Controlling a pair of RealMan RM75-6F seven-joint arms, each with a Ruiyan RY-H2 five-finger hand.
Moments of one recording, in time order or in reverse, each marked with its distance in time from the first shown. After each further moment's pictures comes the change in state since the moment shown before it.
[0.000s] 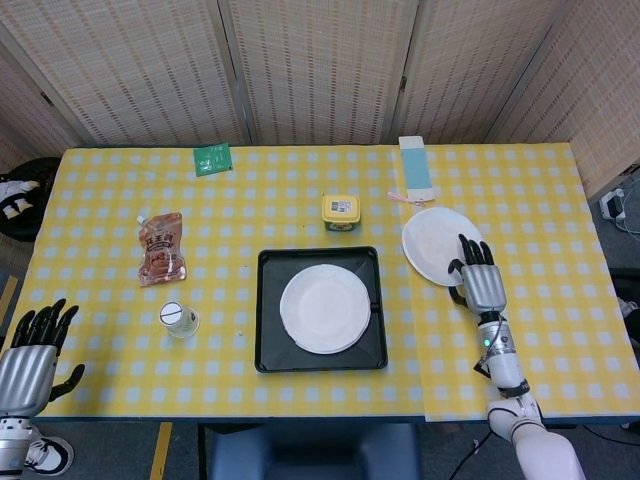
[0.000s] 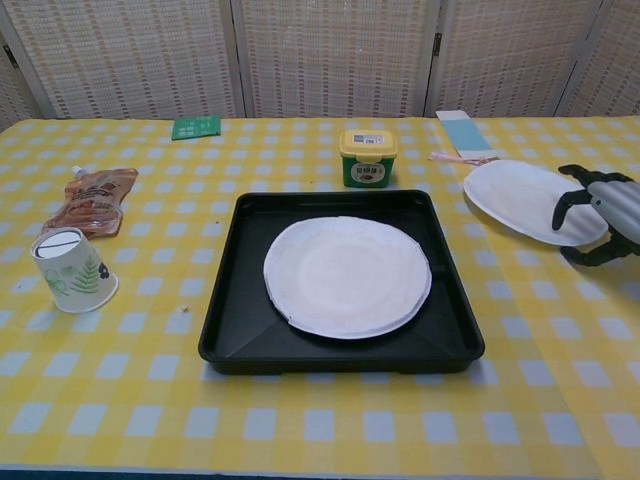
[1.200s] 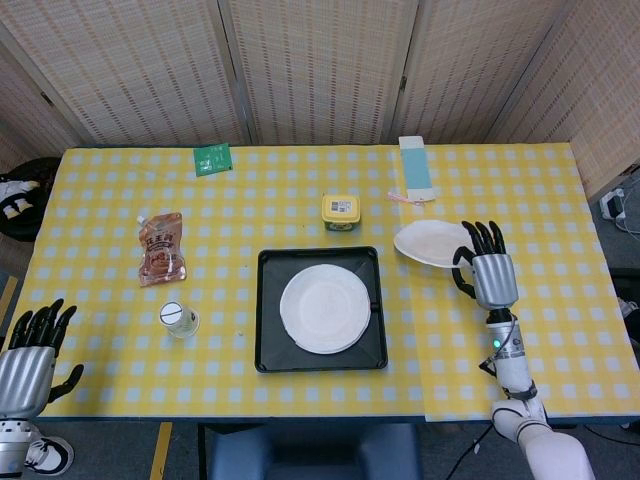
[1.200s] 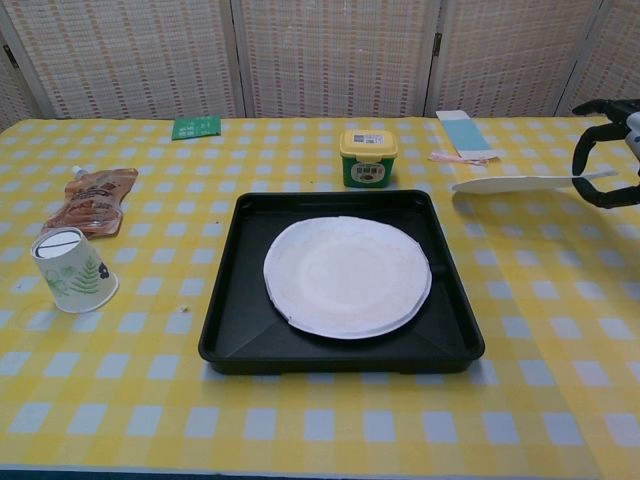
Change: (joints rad) left arm 0.009 -0.003 0.004 -0.007 0.015 0.023 0.009; right arm -0.019 0.042 0.023 -0.057 -0.010 0.326 0.105
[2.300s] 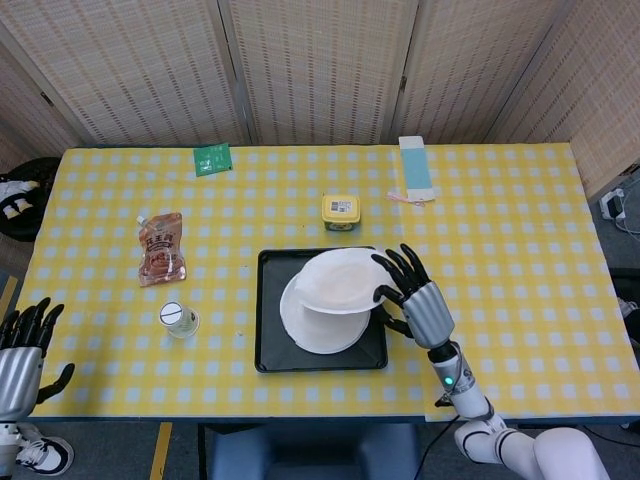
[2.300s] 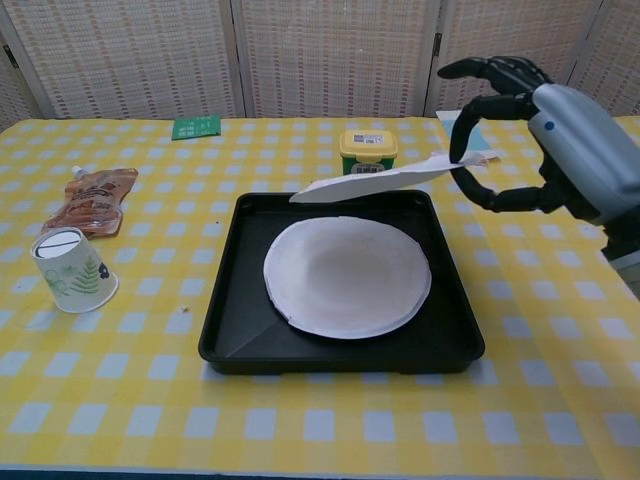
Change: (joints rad) left arm 0.018 0.030 -0.008 -0.012 -0.005 0.029 -0.045; right arm 0.022 0.048 -0.093 -0.486 -0.236 0.318 -0.130
